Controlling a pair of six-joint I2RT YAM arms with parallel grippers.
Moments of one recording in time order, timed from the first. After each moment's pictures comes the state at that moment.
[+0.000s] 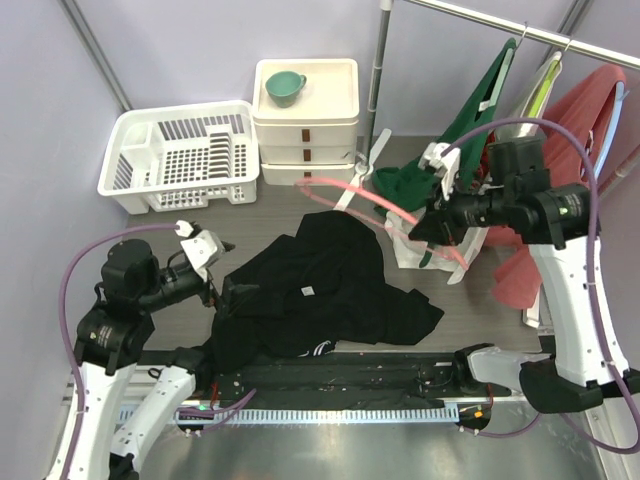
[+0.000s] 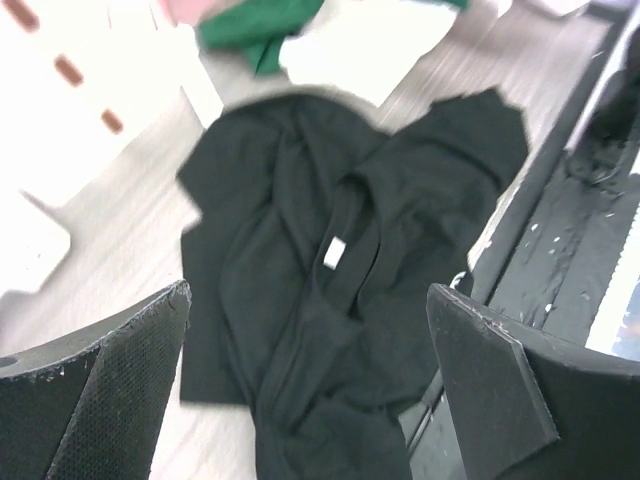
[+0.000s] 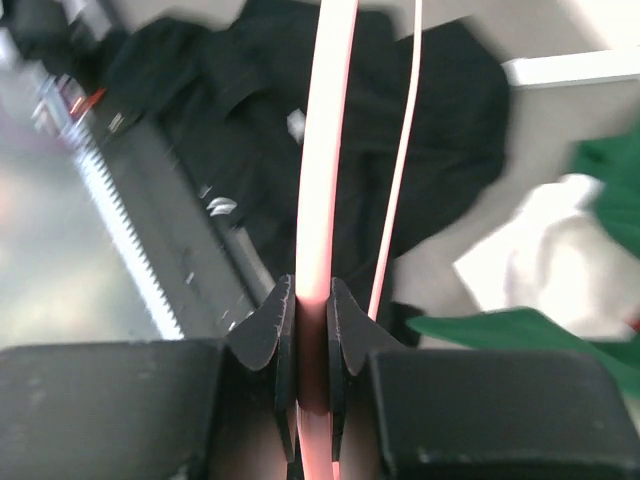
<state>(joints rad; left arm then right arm) -0.27 0.60 1.06 -0.83 0.65 0.29 0.25 1.21 1.82 -1.36 -0.67 -0.39</state>
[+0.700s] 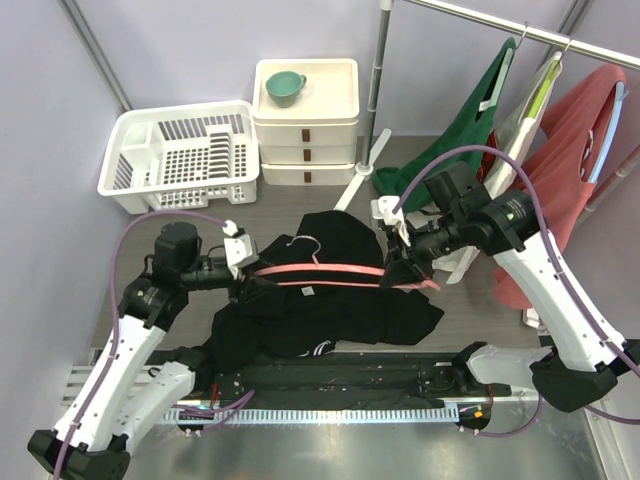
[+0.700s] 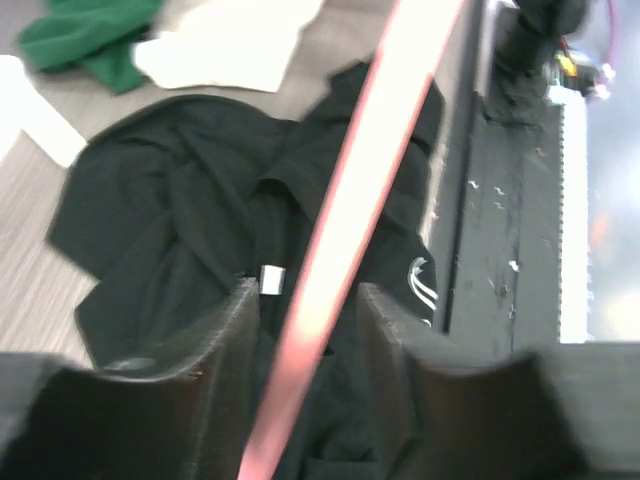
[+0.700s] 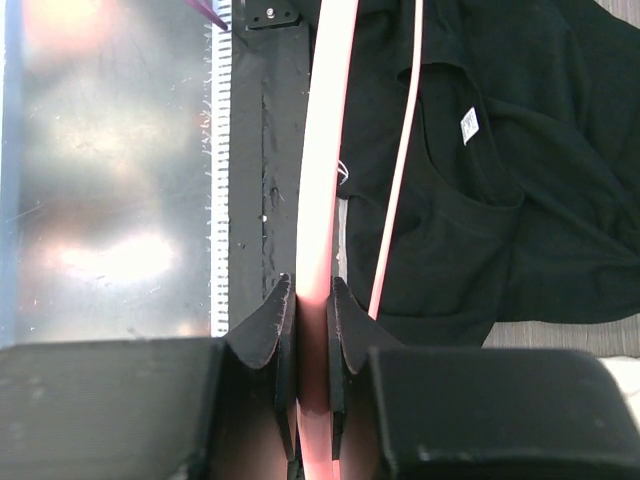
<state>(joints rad) -0.33 0.73 0.84 -0.58 0.90 0.41 0.57 1.22 1.59 -1.38 -0.83 -0.65</state>
